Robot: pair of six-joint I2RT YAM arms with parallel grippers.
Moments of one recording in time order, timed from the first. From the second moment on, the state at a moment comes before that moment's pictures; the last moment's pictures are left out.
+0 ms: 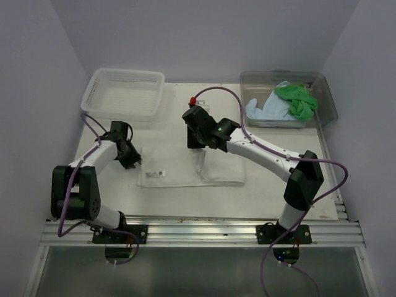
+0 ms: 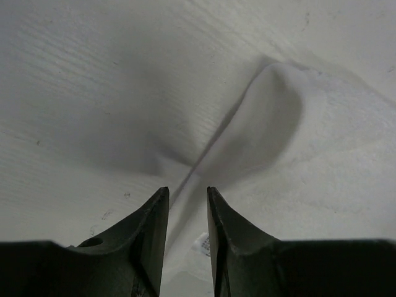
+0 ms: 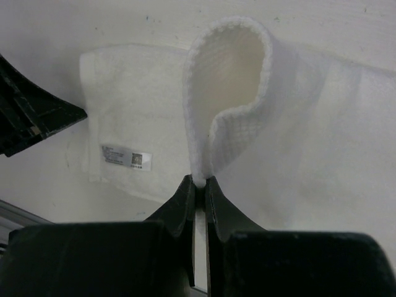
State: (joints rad) left arm -0.02 1.47 0.85 -0.58 -0.01 -0.64; right arm 0.89 1.74 1.57 -0.67 0.27 0.69
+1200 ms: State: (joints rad) left arm -0.01 1.53 0.81 -0.51 0.03 -0.64; right arm 1.05 2.29 2.10 -0.70 0.09 0.65
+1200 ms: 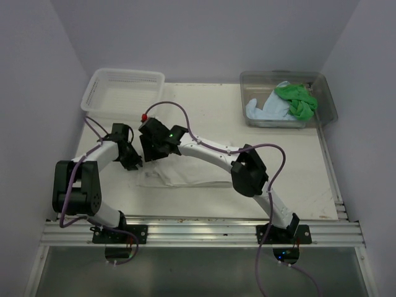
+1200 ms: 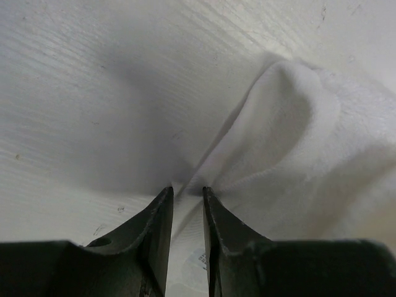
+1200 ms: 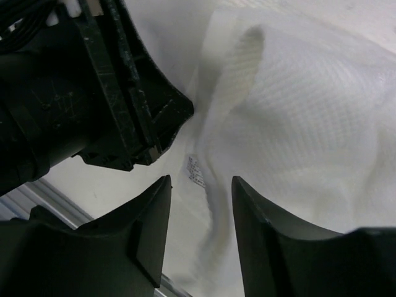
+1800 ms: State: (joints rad) left arm 0.06 1.31 0.89 -0.63 0.03 -0.51; right arm 0.69 1.75 1.41 -0.45 0.04 0.67
